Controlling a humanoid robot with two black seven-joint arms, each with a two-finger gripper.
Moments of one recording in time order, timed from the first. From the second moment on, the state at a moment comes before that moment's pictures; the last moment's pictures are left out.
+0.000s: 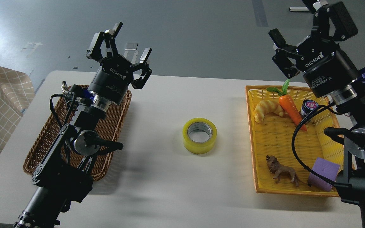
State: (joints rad) left arm -0.30 -0.01 -1.39 -1.37 0.68 -0.34 -0.19; right arm 0.31 0.00 1.64 1.65 -0.95 0.49 -0.15
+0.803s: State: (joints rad) left arm -0.30 0.02 -1.38 -1.48 0.99 -0.22 -0.11; right arm 0.30 0.00 1.65 1.66 -0.94 0.49 -0.15
